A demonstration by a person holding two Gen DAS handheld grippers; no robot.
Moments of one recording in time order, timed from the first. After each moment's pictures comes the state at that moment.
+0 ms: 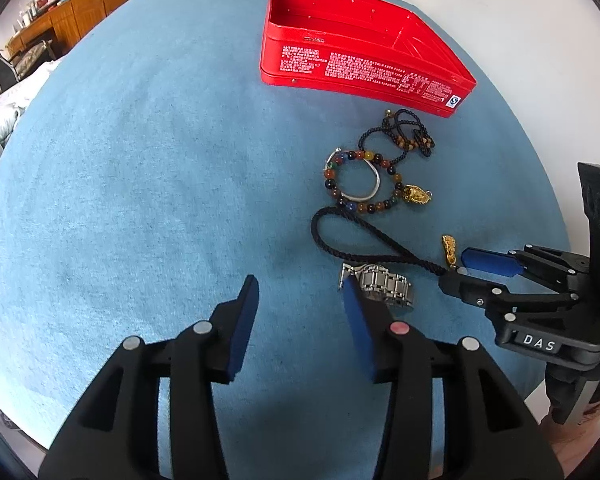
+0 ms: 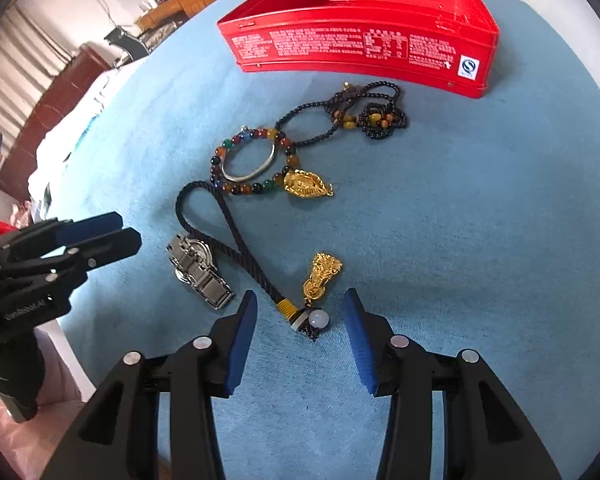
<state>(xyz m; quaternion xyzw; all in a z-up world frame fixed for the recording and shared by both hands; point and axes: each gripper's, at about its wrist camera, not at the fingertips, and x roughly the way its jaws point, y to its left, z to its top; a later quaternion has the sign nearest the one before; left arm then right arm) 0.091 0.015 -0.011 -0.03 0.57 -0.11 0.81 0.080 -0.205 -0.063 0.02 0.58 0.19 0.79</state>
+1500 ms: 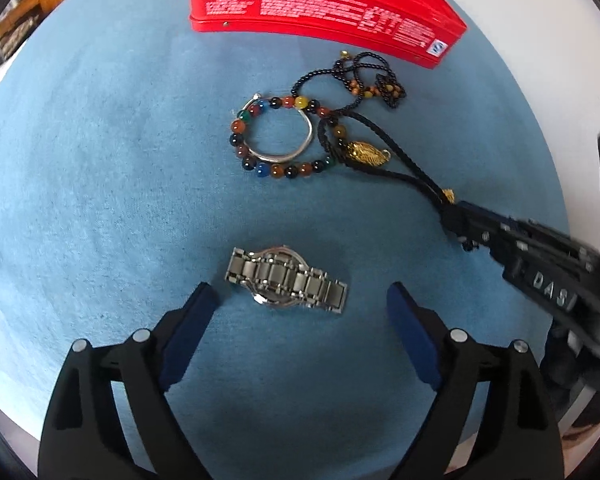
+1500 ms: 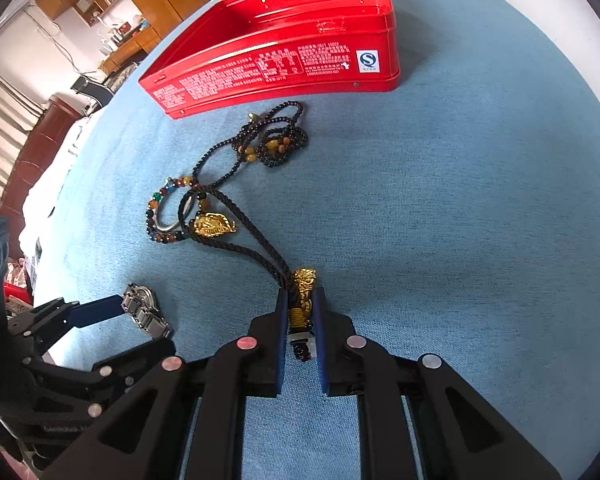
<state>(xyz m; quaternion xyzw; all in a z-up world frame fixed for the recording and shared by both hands) 0.099 -0.047 -0.050 -0.04 0.63 -0.11 0.77 0.093 -0.265 -0.065 0.09 0.57 0.13 0.81</state>
